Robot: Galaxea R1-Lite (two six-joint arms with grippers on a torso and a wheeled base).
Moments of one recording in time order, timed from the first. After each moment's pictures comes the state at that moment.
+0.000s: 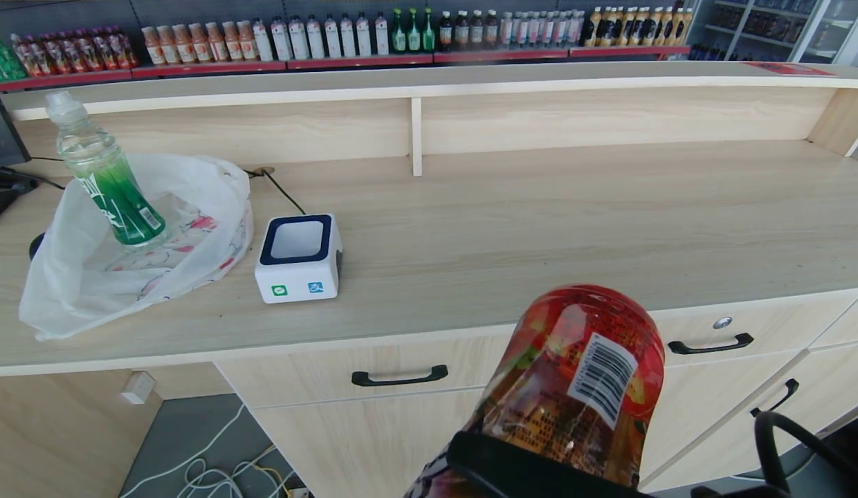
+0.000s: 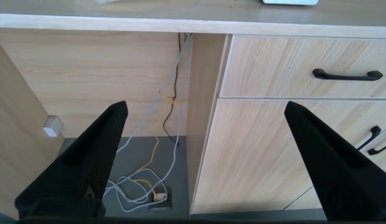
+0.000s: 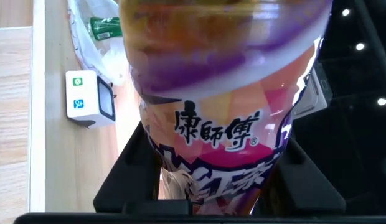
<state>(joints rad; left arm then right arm) 0.00 0.00 0.00 0.00 0.00 0.00 1.32 1.57 -0.37 -1.57 -0.17 -1.81</state>
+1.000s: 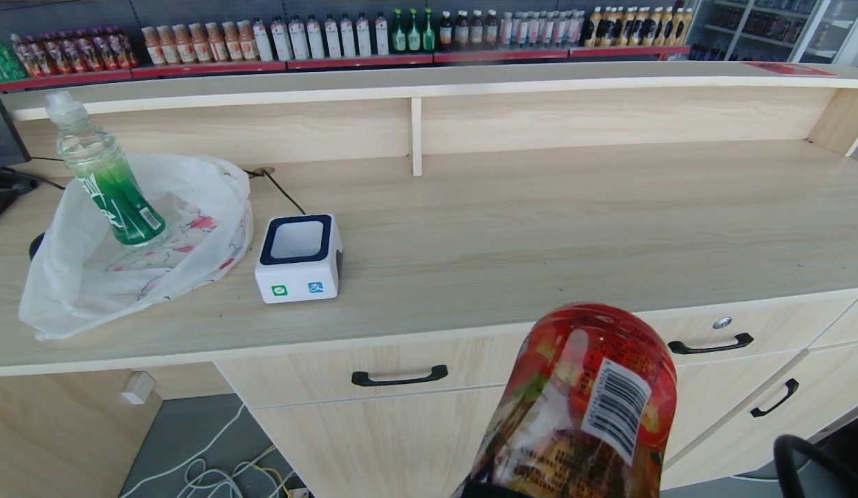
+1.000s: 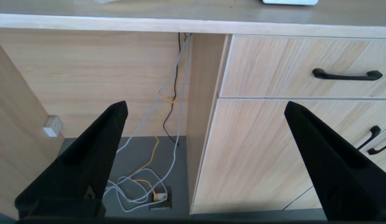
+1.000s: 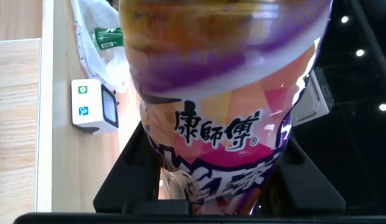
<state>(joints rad) 0.00 0.00 0.00 0.00 0.00 0.00 1.36 1.55 -0.34 -1.57 -0.17 -1.81</state>
